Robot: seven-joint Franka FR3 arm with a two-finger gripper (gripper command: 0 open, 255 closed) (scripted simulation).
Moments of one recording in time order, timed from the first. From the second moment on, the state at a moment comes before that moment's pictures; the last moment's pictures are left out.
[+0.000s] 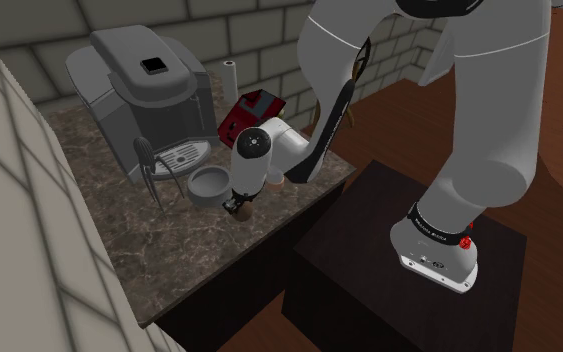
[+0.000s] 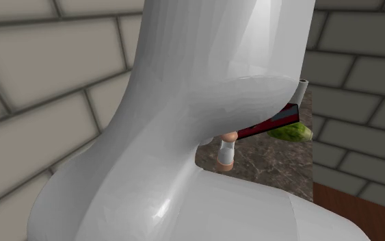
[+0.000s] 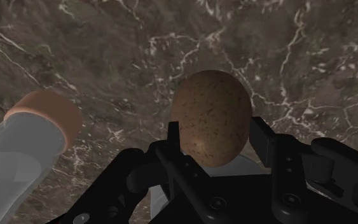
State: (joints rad) arm 0.04 0.52 0.37 -2.30 -1.34 2.75 1.66
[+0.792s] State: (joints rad) arm -0.02 0.40 0.44 -2.36 -1.18 2.73 1.52
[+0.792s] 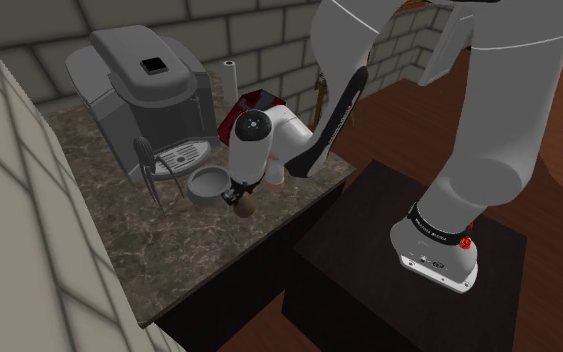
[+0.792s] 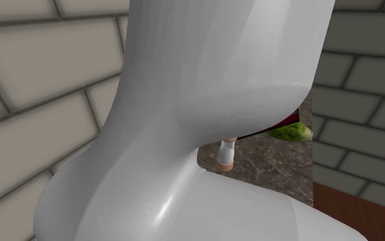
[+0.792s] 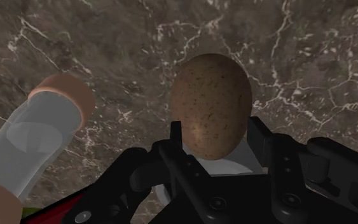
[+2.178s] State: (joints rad) arm -0.13 0.28 0.58 -2.34 -0.85 2.65 1.16
